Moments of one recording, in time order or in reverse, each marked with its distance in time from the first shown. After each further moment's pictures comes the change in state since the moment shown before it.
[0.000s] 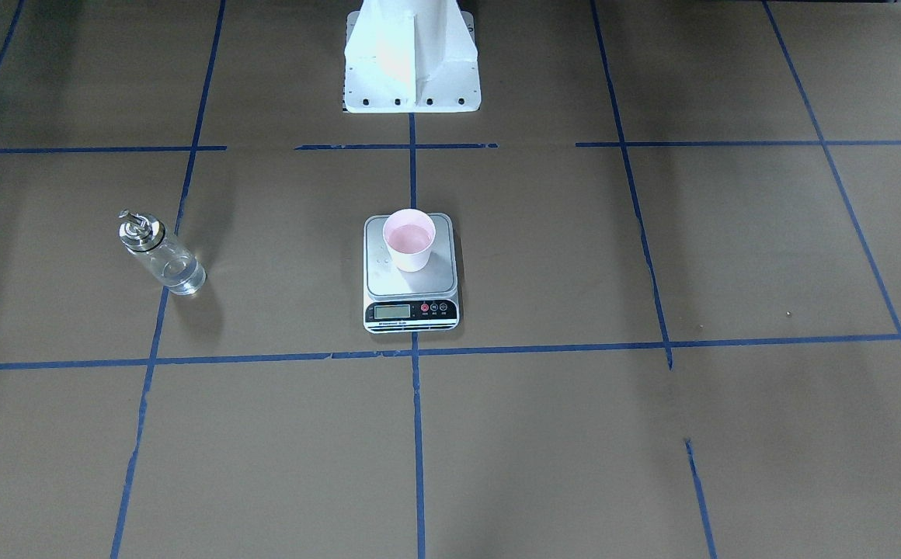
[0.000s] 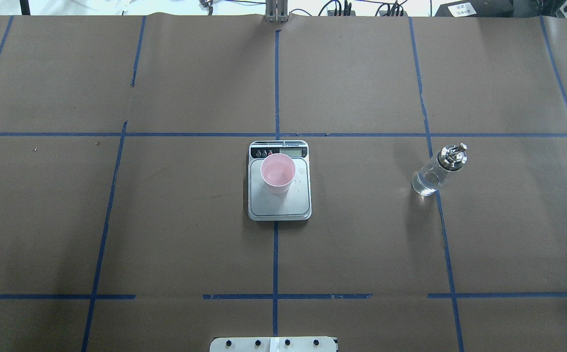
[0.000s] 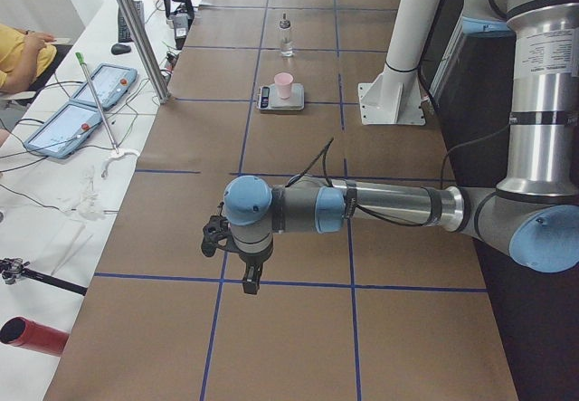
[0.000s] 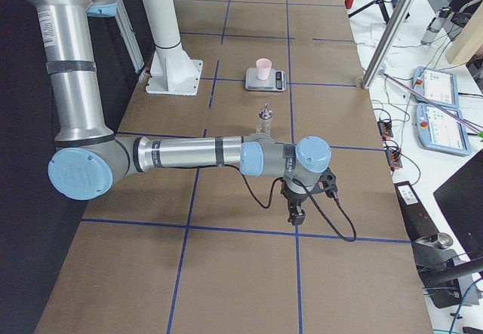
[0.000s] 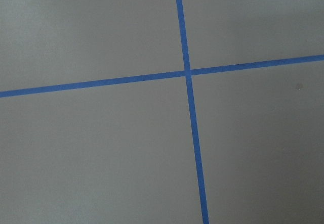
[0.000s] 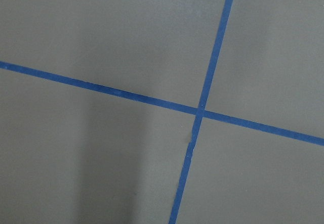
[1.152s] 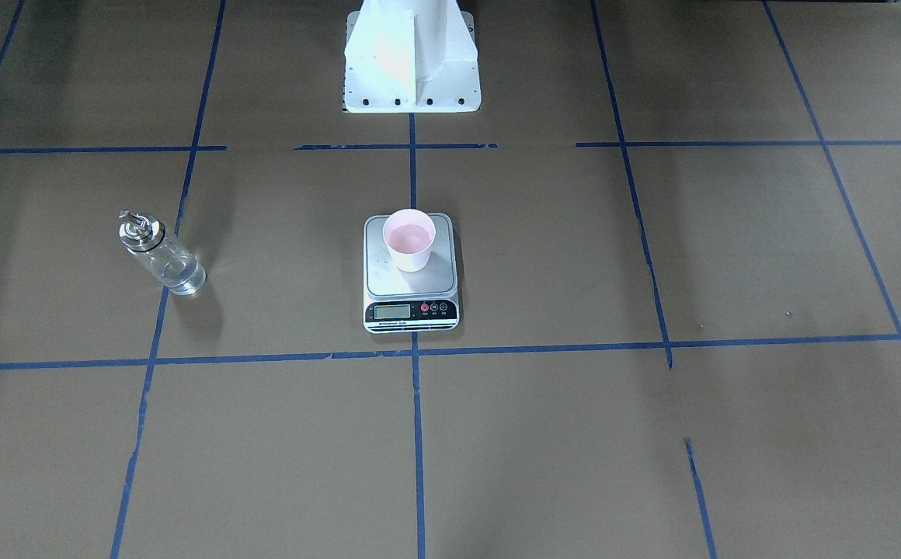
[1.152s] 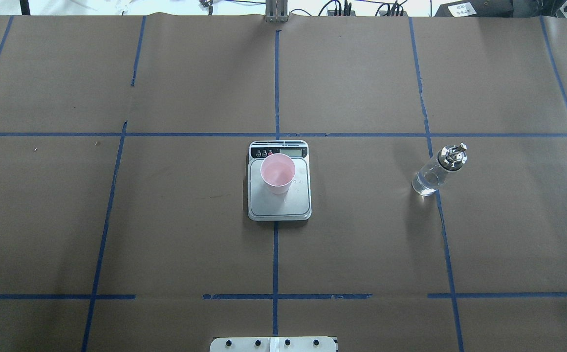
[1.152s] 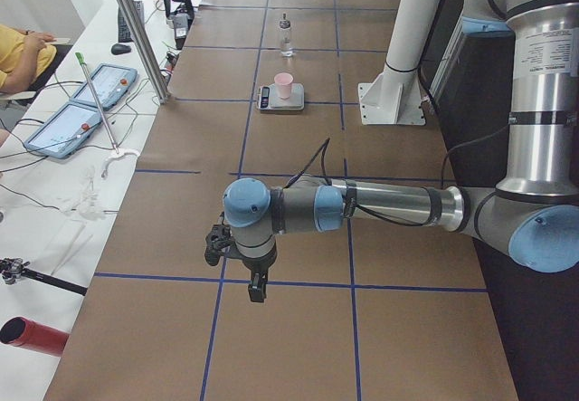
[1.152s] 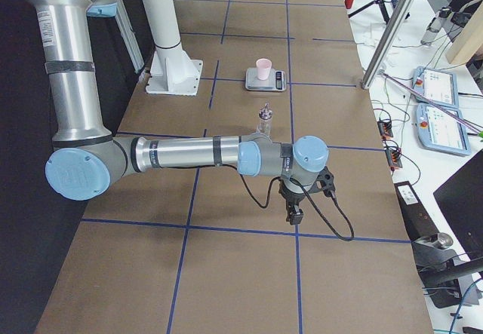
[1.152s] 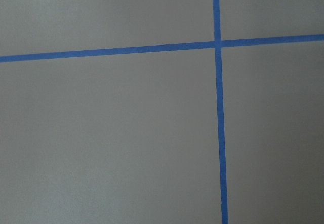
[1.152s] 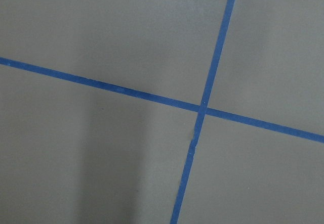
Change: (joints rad) left arm 0.007 -0.004 -0.003 0.042 0.056 -0.008; right arm -0.001 -0.013 0.022 0.000 0.003 0.001
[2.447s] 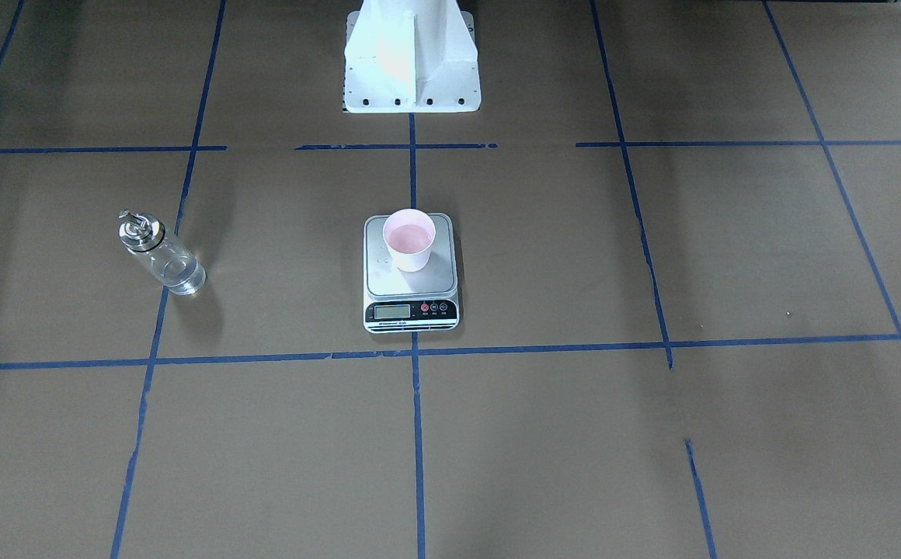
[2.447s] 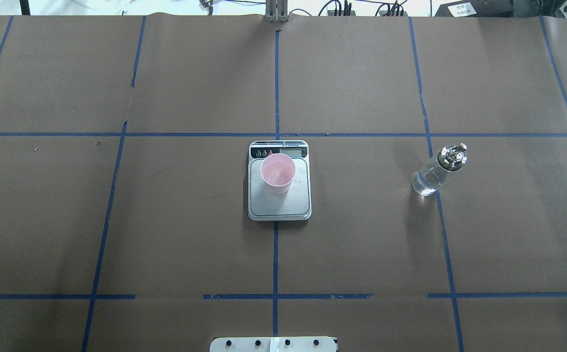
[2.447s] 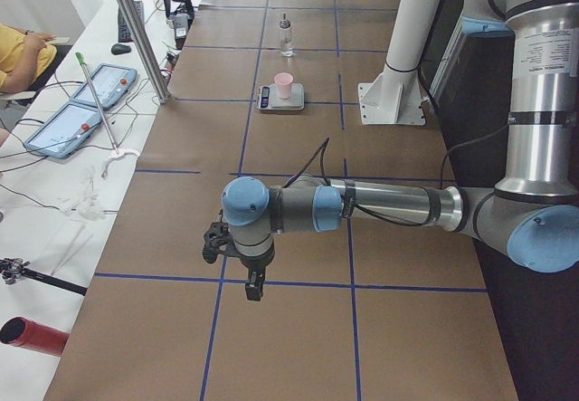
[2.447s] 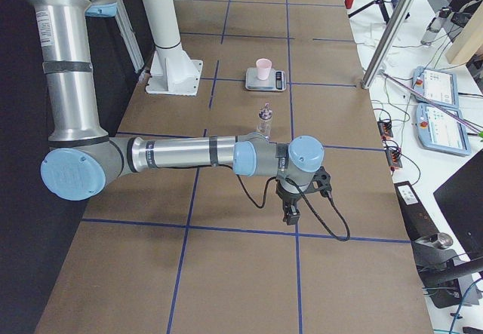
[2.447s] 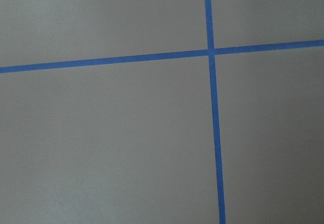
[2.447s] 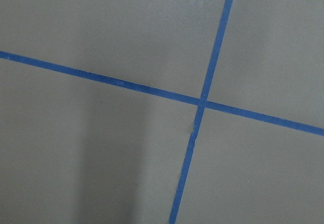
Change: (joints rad) left arm 0.001 -0.005 0.007 -0.020 -0.006 0.003; right arm 0.001 -0.023 0.019 -0.001 -0.002 0.000
